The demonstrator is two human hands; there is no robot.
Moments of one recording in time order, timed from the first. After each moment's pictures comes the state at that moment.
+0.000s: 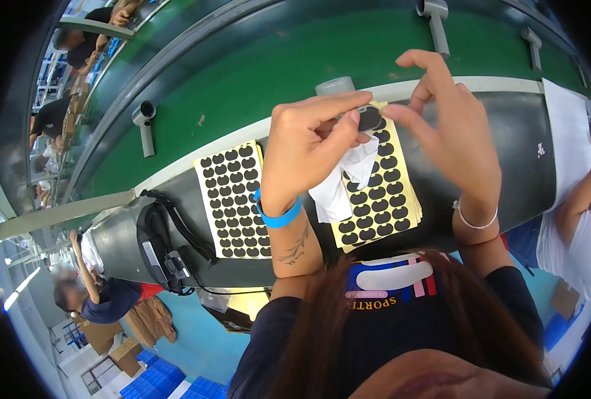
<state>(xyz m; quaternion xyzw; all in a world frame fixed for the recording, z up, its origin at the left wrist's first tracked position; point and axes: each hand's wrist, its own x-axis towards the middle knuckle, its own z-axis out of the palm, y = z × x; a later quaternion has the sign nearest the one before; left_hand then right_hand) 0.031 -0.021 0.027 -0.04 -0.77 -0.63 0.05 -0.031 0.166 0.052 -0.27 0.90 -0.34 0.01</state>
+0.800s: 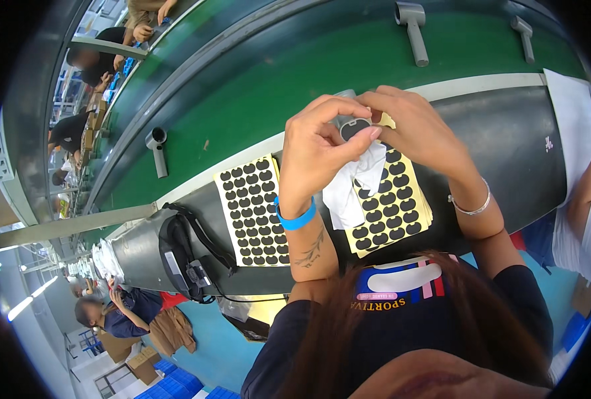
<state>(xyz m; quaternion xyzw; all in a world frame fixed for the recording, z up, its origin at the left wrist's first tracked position) 0.022 -0.019 0.020 -0.04 -0.78 -0.61 0.09 -0.052 0.143 0.005 -0.40 0.82 -0.41 0.06</state>
